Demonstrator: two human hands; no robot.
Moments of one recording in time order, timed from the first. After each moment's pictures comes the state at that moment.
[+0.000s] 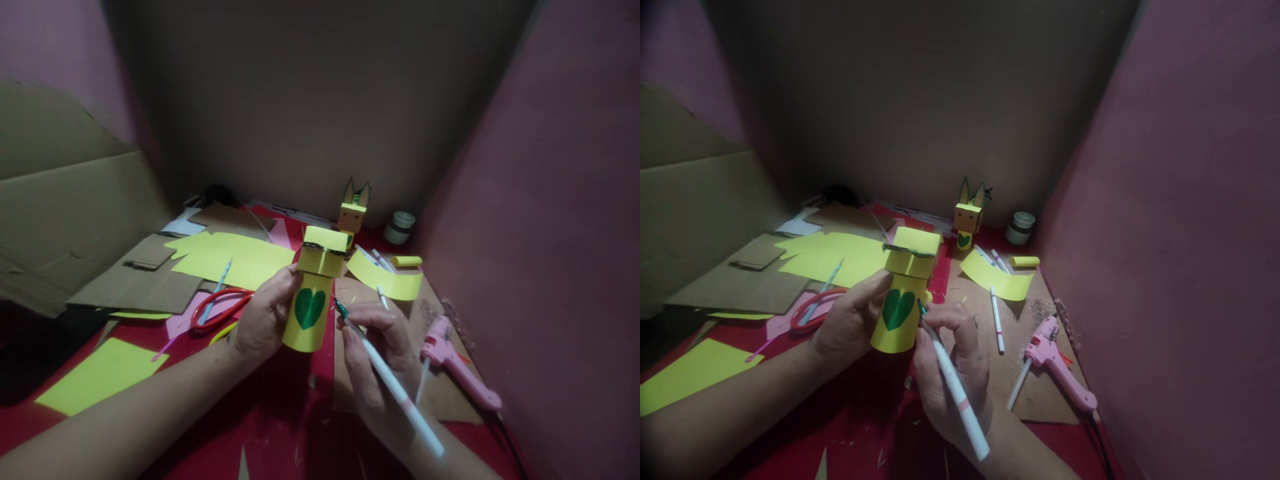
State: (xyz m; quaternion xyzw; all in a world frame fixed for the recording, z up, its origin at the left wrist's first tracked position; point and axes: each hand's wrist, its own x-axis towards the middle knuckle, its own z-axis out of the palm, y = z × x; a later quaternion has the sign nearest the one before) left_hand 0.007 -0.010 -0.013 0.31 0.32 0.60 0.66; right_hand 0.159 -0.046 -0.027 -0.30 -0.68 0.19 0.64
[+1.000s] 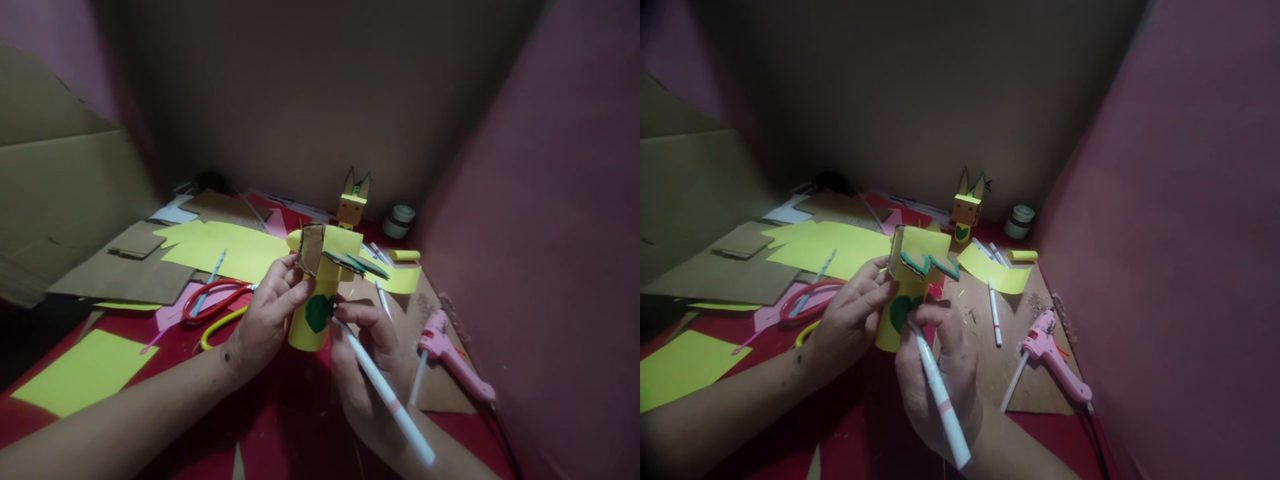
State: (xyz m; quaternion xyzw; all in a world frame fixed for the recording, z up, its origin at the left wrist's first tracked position) left_hand 0.014 -0.021 -0.013 0.39 0.29 0.63 0.61; right_hand 0.151 -0.054 -0.030 -0.37 -0.69 0.15 0.60
